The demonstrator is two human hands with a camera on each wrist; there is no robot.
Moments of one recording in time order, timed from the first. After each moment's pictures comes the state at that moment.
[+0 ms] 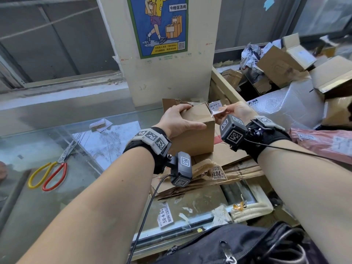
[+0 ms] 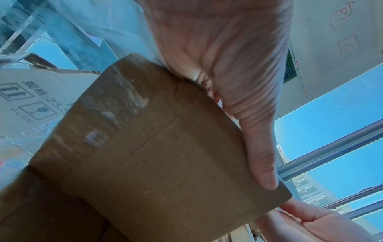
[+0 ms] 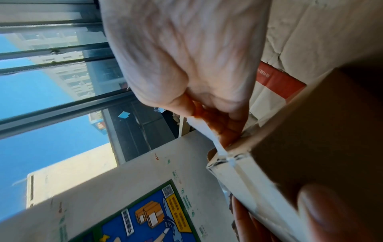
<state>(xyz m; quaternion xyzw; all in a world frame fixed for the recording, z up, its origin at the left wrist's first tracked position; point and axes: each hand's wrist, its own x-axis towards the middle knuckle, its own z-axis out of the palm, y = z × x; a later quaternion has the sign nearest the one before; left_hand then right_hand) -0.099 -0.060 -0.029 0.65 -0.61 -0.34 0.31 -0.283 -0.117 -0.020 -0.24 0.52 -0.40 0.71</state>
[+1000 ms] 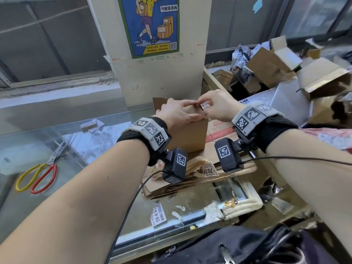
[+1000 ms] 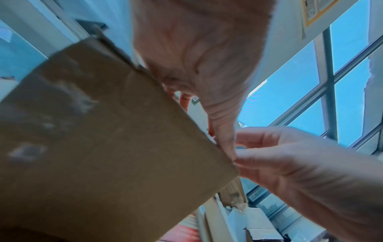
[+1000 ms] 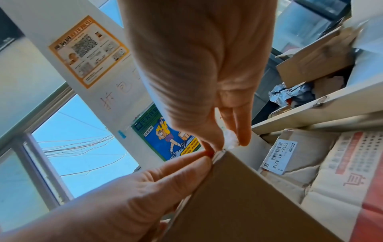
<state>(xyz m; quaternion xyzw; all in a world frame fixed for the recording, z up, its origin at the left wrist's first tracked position) -0.118 -0.066 -0.006 0.69 -0.66 -0.26 0.16 -0.274 -0.086 0.021 -0.82 0.52 -0.15 0.19</state>
